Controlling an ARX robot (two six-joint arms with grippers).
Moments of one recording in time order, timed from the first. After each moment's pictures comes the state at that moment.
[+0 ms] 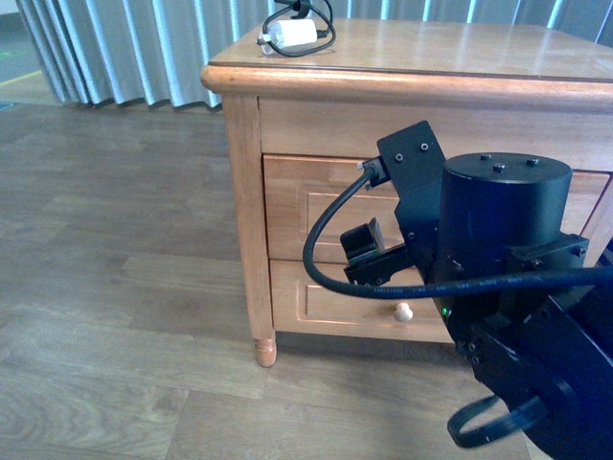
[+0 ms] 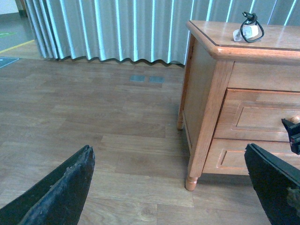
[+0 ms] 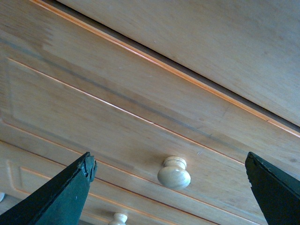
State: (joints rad) left arm 0.00 0.00 0.01 0.00 0.00 0.00; right arm 0.42 2.27 0.95 1.15 0.38 -0.35
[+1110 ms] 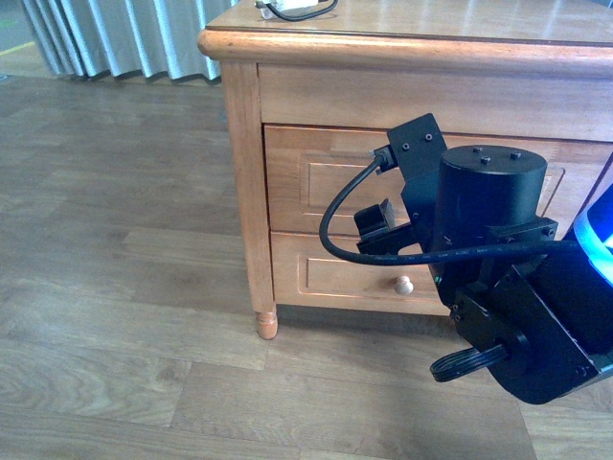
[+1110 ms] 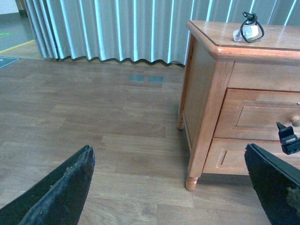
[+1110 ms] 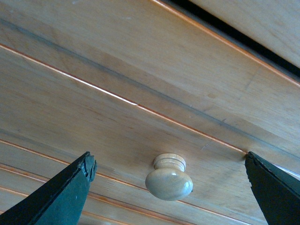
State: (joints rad) left arm 0.00 0.00 0.01 0.00 0.00 0.00; right arm 0.36 2.42 1.08 1.17 0.39 -0.38
